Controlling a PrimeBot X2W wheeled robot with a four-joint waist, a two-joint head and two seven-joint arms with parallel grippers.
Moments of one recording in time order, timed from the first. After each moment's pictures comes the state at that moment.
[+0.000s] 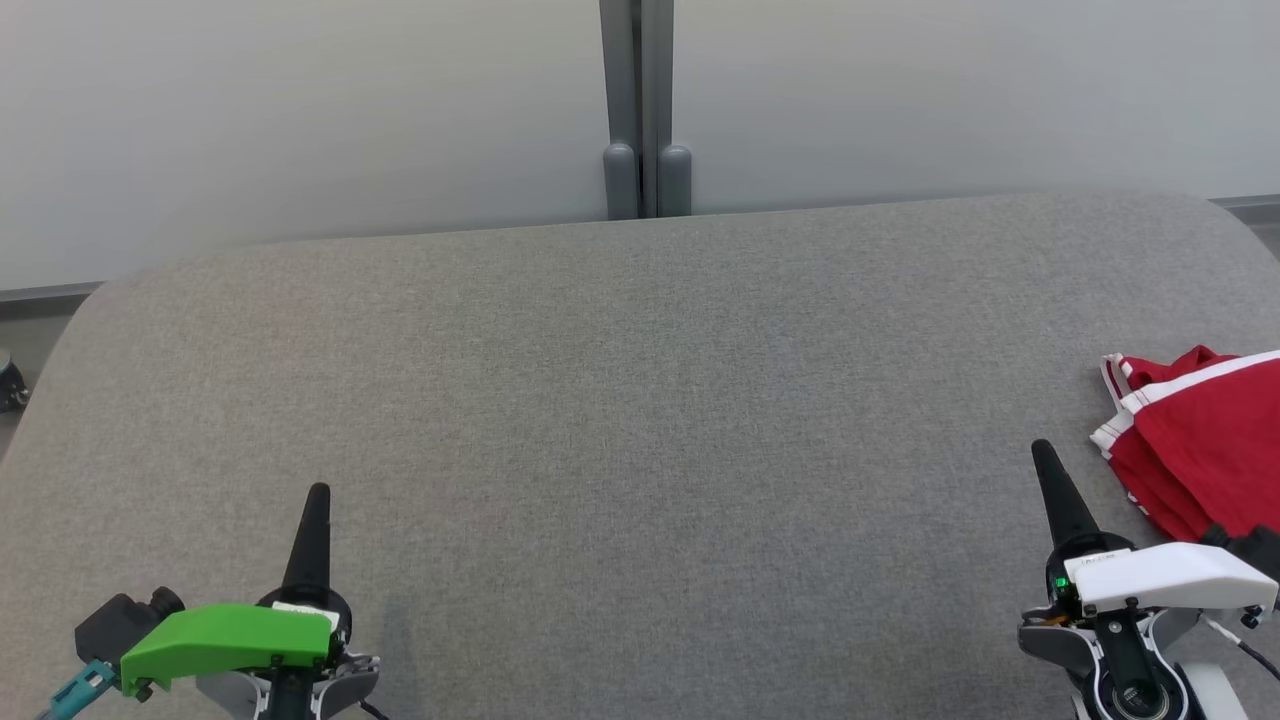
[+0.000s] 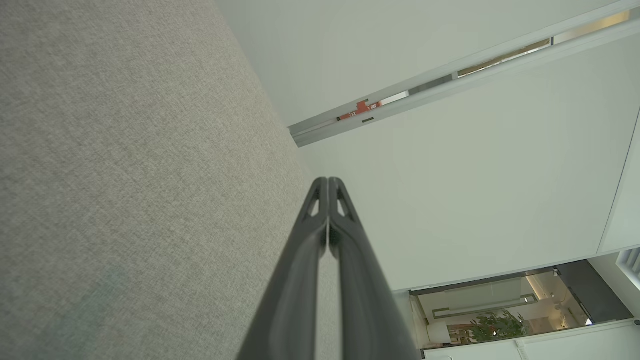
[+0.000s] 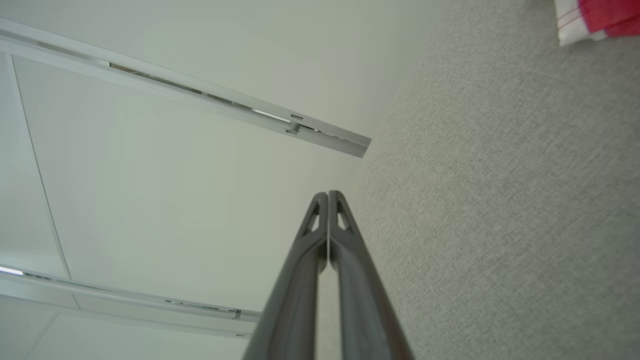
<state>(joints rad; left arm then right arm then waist) -0.05 0.08 -0.04 0.21 -1.32 -0.08 -0.02 -0.05 -0.07 -0.06 0.20 1.27 0.13 0.00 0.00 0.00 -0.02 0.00</state>
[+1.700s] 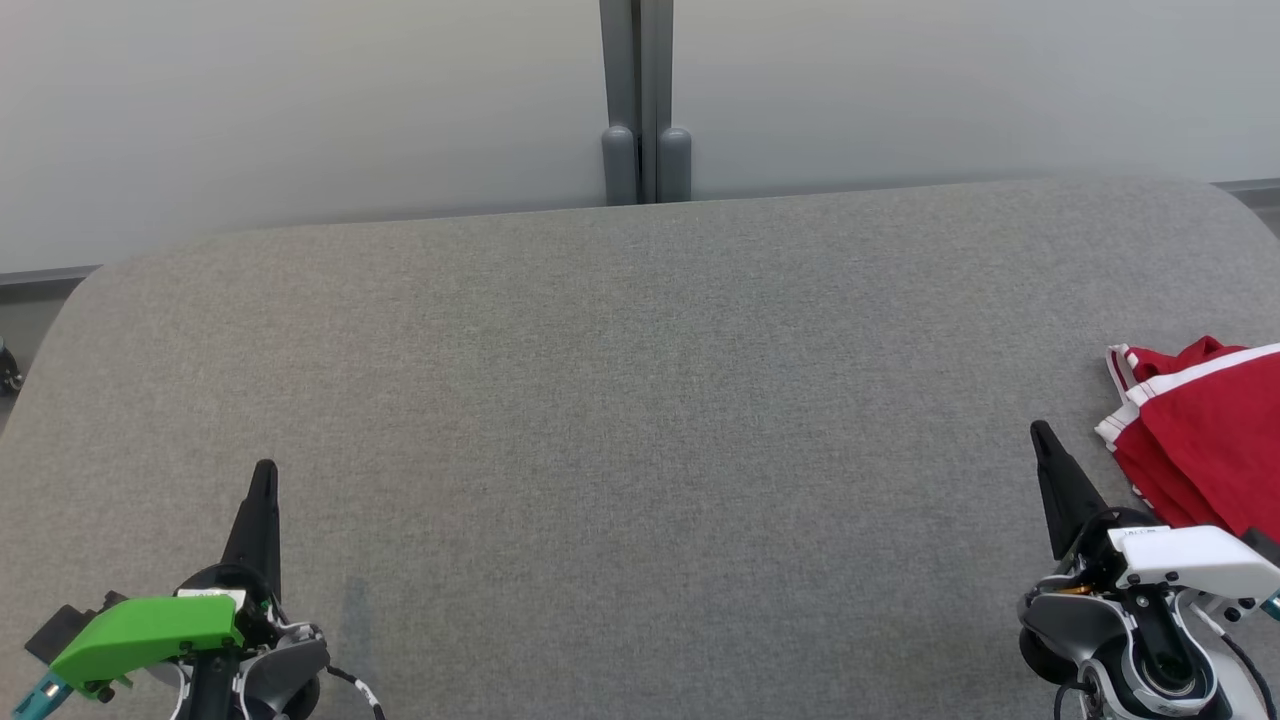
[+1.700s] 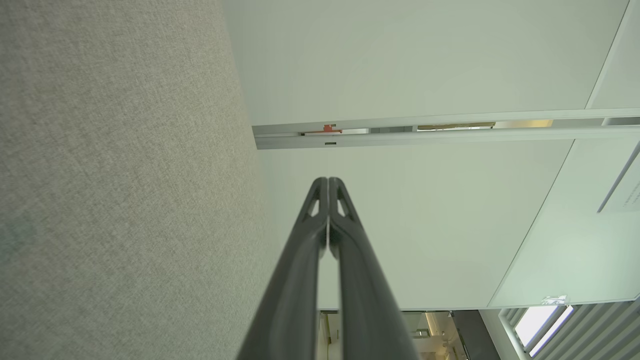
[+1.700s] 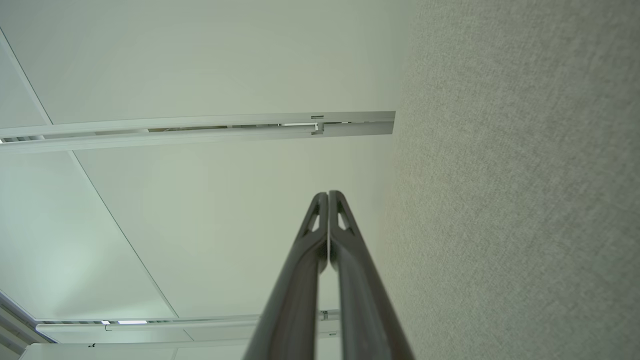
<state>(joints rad) -0.10 0.08 0.08 0.24 -1.64 -0.13 0.08 -0.10 -0.06 -0.10 0.24 1.63 0.13 0.10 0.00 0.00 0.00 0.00</state>
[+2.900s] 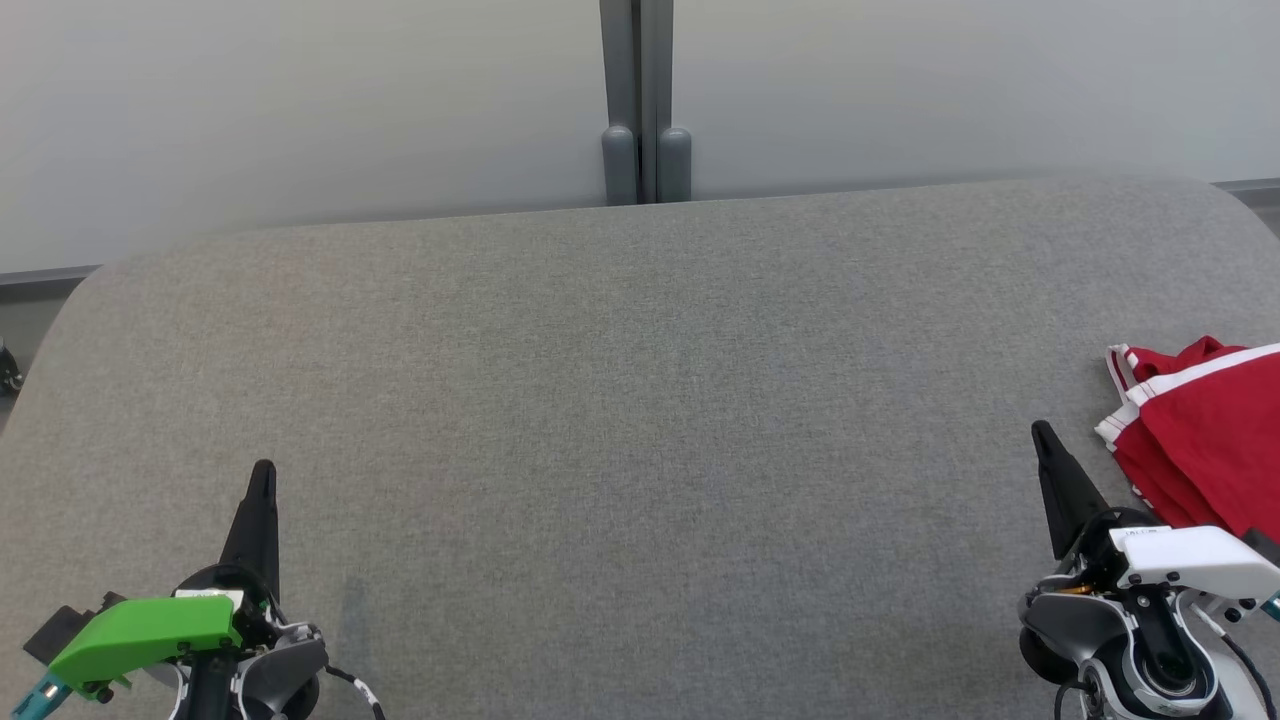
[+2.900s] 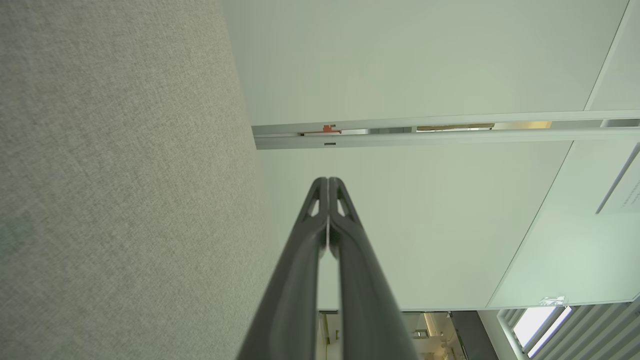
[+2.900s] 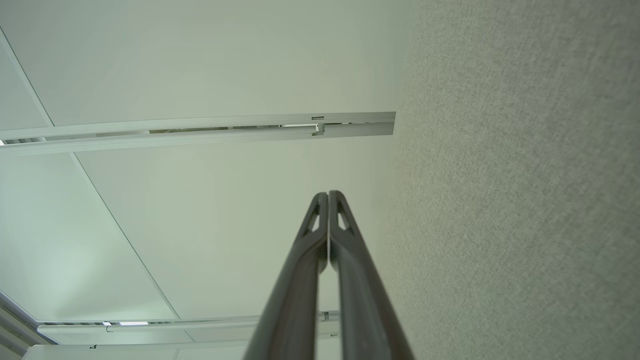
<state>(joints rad) -0.10 0.07 0.09 0.24 -1.64 -0.13 0.10 -0.10 -0.06 -0.10 0.24 1.62 0.13 0.11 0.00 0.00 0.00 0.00</state>
